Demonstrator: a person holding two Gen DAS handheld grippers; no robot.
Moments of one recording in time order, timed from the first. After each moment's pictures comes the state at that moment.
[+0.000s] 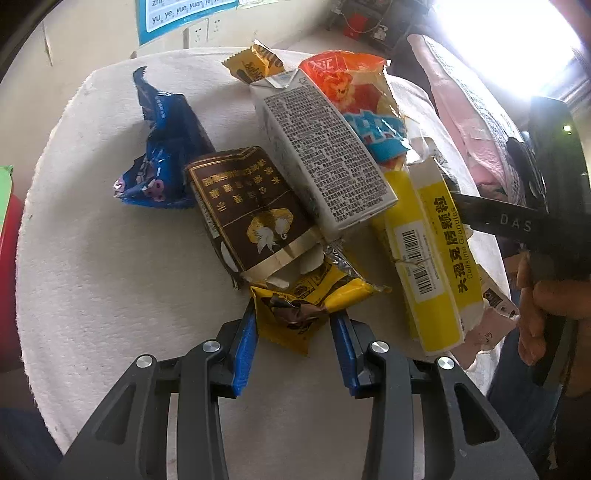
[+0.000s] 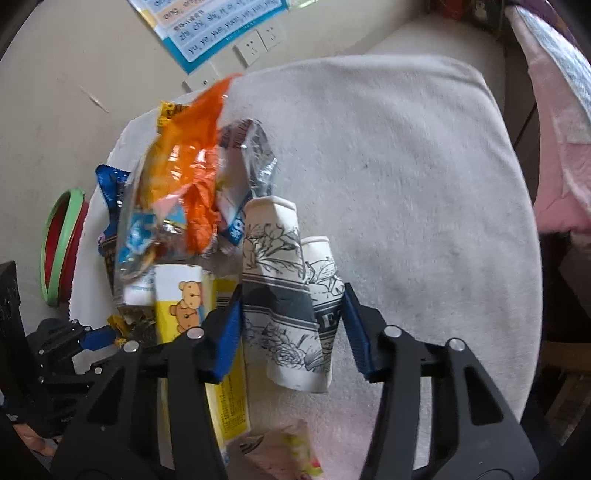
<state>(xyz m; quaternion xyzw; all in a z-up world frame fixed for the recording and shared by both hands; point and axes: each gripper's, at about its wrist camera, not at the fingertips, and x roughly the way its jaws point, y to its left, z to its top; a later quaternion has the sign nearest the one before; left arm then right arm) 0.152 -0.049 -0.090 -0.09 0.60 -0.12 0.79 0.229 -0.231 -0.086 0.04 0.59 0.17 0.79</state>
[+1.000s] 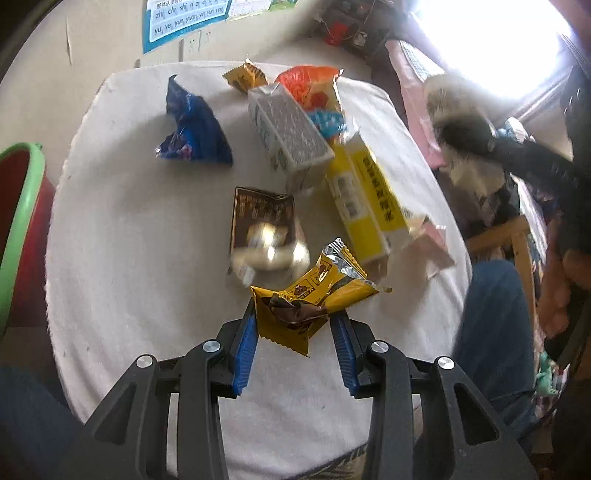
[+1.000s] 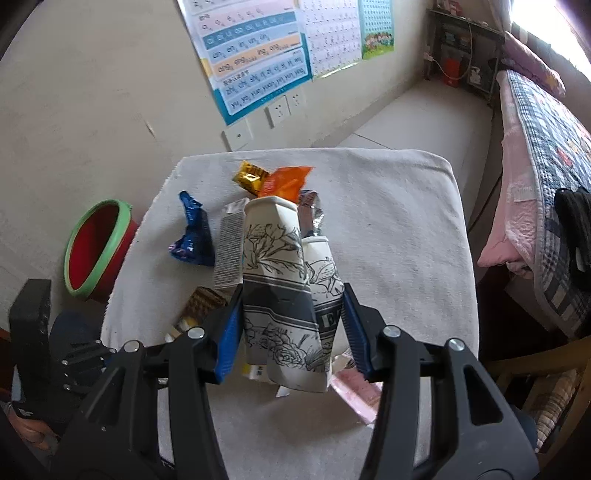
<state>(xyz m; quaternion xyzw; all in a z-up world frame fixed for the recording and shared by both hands) 0.076 -0.027 -0.045 -0.10 0.58 -0.15 0.79 0.153 -0.216 0.026 0.00 0.49 0.17 0.85</state>
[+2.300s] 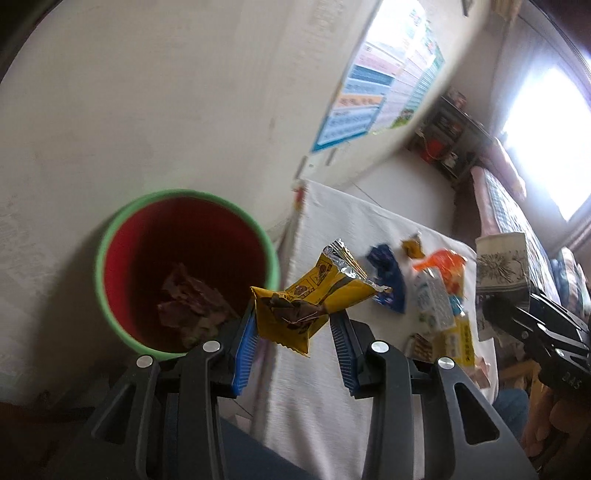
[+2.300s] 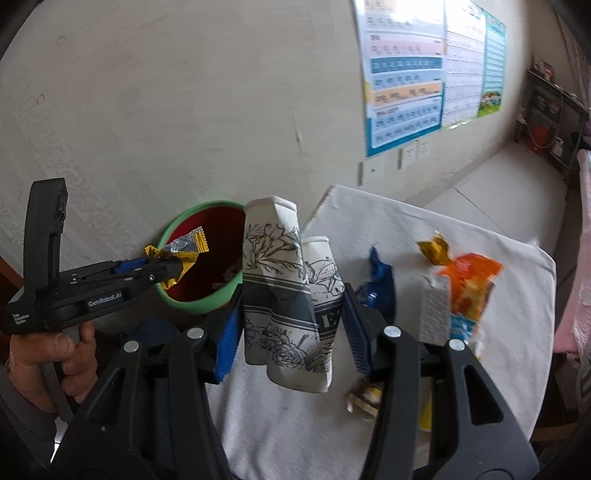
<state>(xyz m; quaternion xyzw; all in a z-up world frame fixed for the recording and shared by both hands) 0.059 0.185 0.051 -0.19 0.45 0.06 0.87 0.121 -0.015 0.086 -0.05 0.43 0.33 0.84</state>
